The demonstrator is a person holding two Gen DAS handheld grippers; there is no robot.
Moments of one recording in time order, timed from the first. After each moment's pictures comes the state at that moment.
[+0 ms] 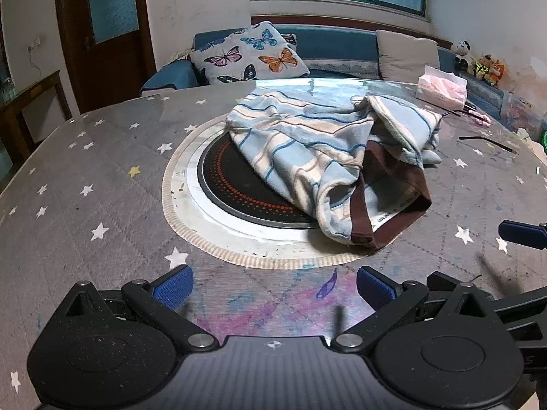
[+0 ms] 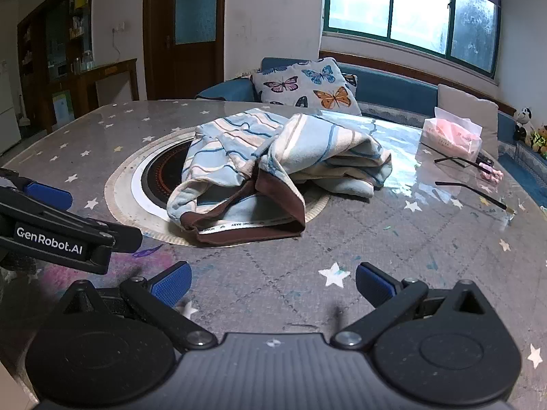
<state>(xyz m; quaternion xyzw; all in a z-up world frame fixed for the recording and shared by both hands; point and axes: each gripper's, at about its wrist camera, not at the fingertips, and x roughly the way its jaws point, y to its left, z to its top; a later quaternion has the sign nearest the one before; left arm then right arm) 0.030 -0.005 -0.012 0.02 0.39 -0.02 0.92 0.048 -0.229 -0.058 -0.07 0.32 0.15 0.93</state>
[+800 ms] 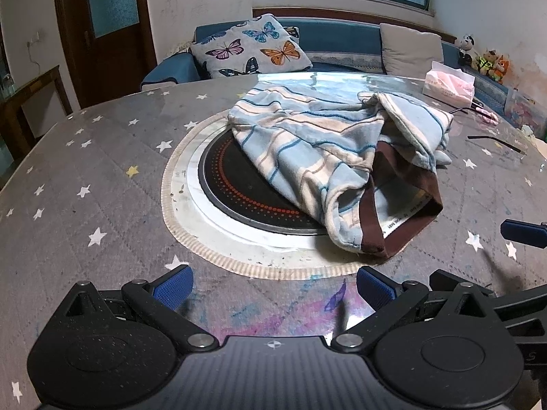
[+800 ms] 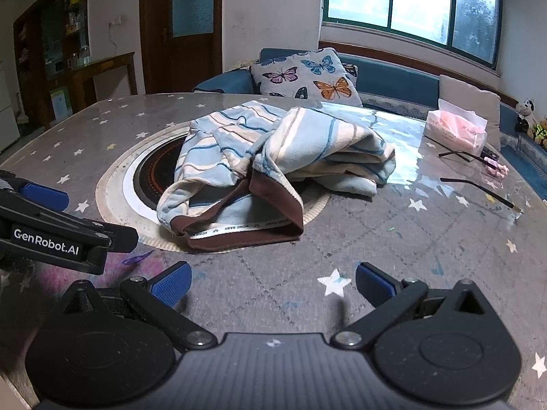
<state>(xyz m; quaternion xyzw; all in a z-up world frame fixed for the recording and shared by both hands) 0.046 -0.002 -0.014 0.02 0.40 -0.01 0.92 0.066 -0.226 -0.060 -0.07 0.33 0.15 0.93</state>
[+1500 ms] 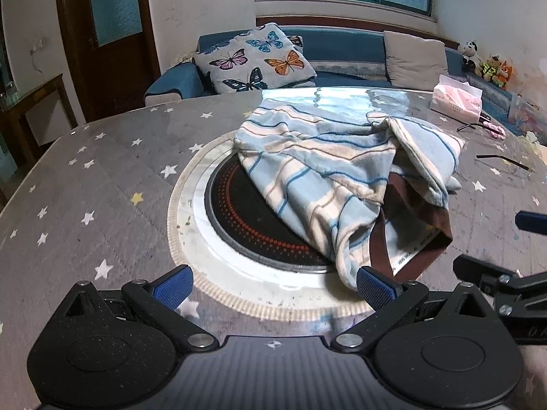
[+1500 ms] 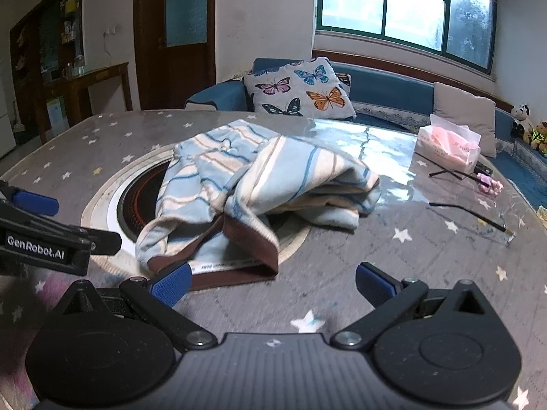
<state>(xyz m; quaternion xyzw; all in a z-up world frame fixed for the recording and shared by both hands) 0.070 -0.001 0.001 0.03 0.38 -0.01 0.92 0.091 -0.238 -0.039 -0.06 0.32 0.15 0.93</state>
